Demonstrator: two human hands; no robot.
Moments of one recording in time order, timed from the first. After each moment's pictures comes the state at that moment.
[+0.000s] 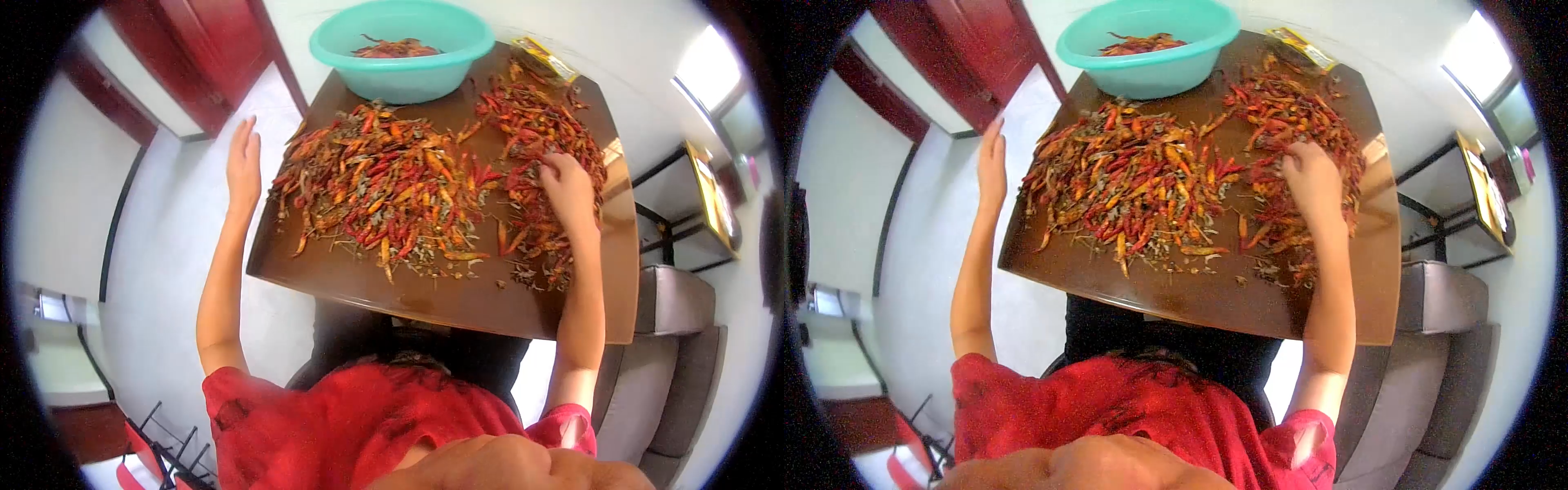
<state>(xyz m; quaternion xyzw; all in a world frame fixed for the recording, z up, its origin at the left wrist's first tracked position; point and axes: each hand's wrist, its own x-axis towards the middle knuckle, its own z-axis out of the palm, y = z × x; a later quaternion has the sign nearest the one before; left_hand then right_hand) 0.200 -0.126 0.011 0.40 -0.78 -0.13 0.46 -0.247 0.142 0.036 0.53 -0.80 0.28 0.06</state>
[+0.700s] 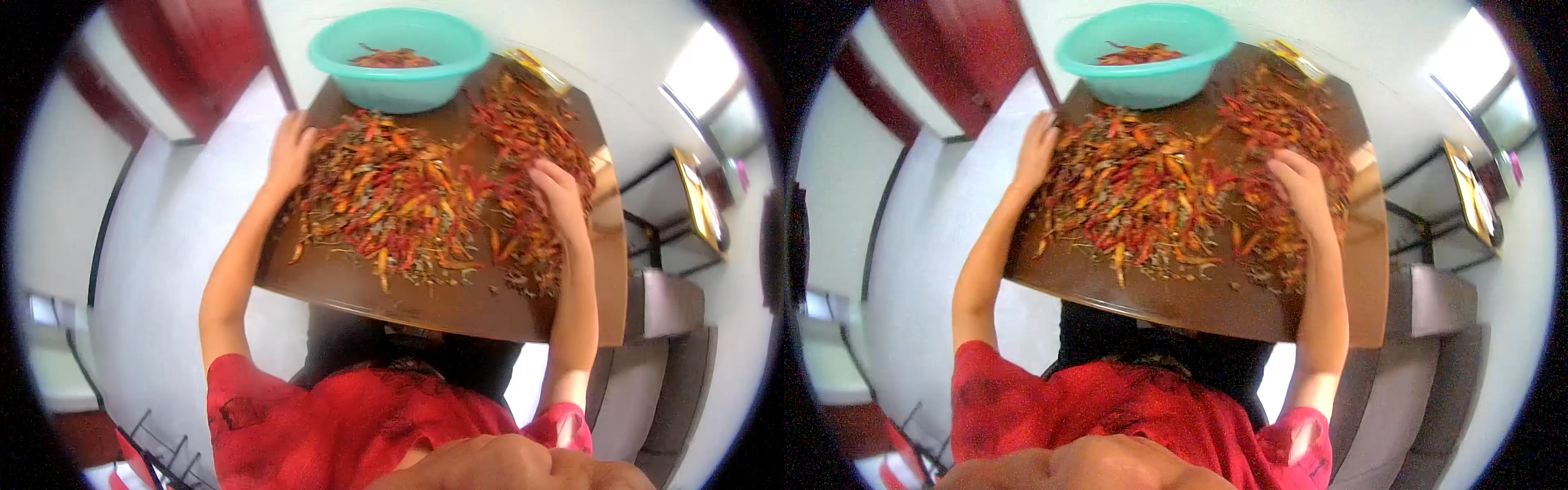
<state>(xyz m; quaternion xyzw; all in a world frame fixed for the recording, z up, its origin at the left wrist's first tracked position) 0.140 -0.158 -0.020 0.39 -0.84 -0.12 0.35 -0.235 0.140 0.049 0.42 -0.65 0.55 -0.31</state>
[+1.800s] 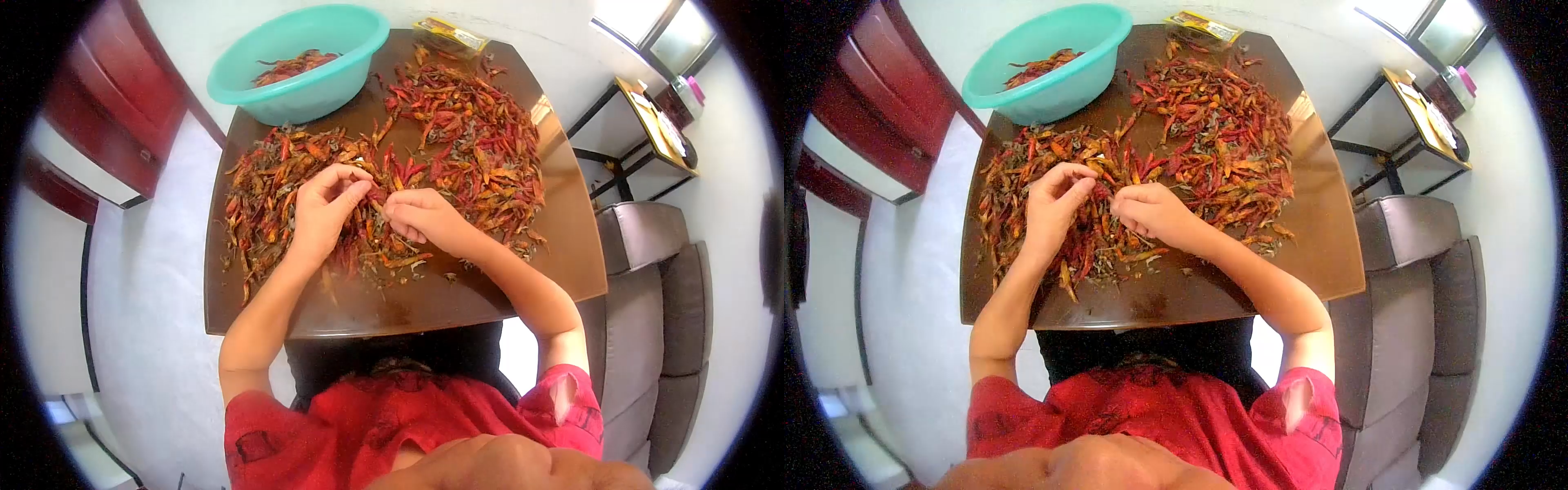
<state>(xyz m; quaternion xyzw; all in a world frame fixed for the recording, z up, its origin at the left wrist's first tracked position) 0.019 0.017 0.036 0.21 -0.71 -0.59 0.33 -0.143 0.138 0.032 0.42 -0.53 0.49 -0.56</state>
